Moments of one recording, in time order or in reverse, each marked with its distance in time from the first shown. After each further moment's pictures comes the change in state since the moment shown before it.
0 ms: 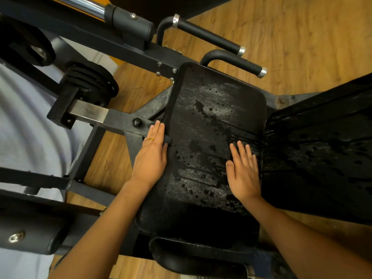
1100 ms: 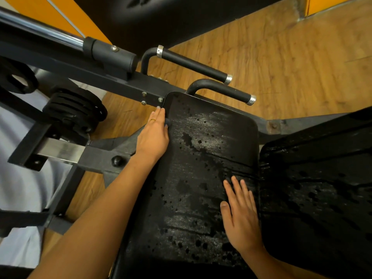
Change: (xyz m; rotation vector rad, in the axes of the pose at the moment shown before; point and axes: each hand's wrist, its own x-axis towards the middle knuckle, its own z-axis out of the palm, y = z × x) left_hand 0.169 0.030 0.010 0.043 0.060 0.007; right_hand -0.001 0.001 0.001 0.028 0.019 0.003
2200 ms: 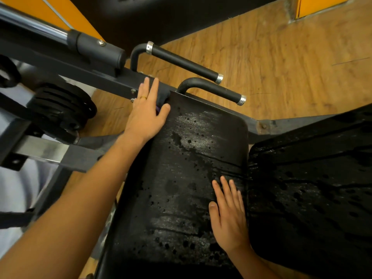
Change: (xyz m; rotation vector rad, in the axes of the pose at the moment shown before) left_hand 0.033 0.020 -0.021 -0.057 0.025 0.097; right_hand -0.001 -0.001 0.001 -0.002 0.011 0.002
